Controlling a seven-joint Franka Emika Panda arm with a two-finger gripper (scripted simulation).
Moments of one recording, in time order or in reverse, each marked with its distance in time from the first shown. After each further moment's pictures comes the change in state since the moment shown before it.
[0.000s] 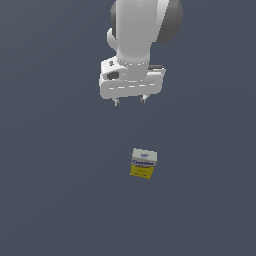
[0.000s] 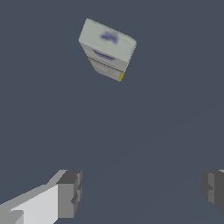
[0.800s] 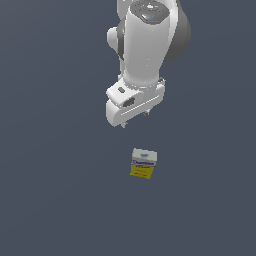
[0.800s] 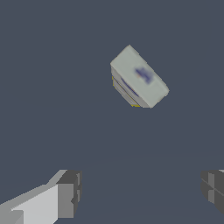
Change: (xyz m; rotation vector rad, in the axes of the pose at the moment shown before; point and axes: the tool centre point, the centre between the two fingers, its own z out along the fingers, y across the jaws) arm 0.063 -0.006 0.022 -0.009 0.015 -0.427
